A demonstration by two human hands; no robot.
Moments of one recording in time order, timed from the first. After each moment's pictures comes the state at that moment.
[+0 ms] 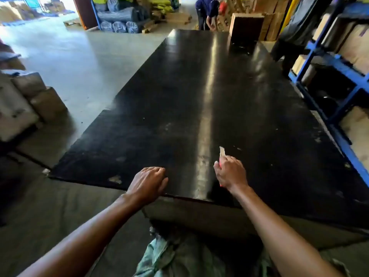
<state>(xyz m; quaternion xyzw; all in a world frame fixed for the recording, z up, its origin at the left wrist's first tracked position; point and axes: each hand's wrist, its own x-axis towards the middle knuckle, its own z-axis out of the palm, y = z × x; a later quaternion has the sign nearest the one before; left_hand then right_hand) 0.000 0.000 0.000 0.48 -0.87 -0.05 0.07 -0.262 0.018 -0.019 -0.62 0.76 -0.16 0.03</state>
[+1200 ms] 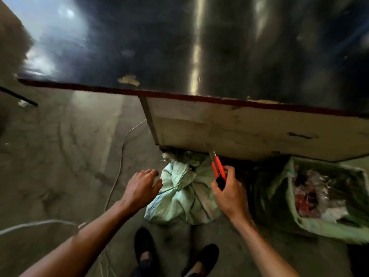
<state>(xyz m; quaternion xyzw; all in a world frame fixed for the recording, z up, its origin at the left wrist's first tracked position) 0.163 0.106 -0.267 0.52 -0.83 -0.23 -0.01 -0.061 0.201 -0.217 -0.40 0.83 -0.27 0.30</state>
